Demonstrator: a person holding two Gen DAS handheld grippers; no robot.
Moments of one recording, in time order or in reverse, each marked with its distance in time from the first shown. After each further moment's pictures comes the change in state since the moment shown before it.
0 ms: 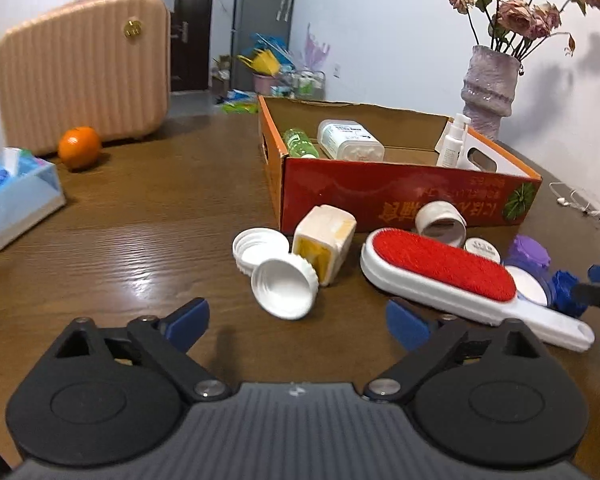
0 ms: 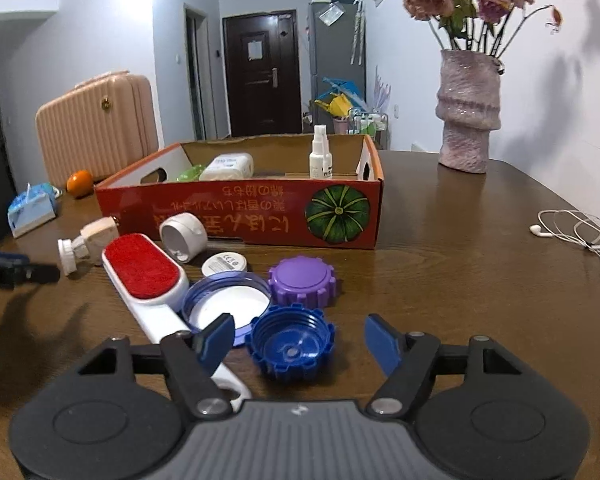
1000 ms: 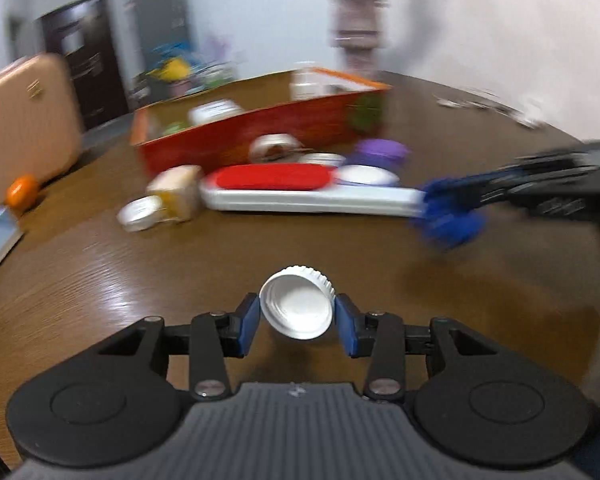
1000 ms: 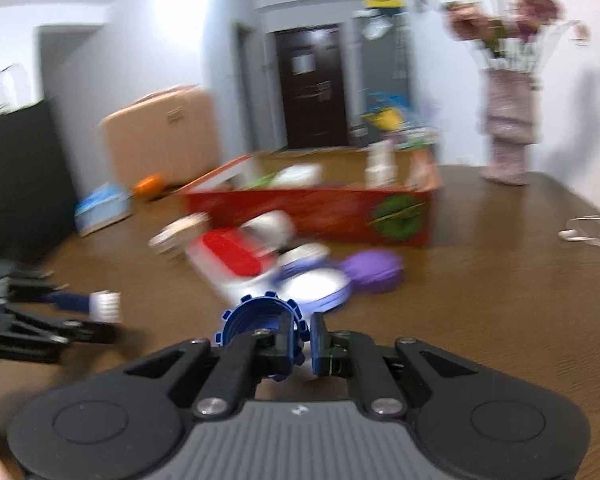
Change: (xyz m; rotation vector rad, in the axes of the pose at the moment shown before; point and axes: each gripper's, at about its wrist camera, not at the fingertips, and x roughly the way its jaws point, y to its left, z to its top) left arm -0.084 -0.110 -0.072 0.348 0.049 -0.108; right arm -0.060 0.030 -0.027 -0.047 -0.030 0.205
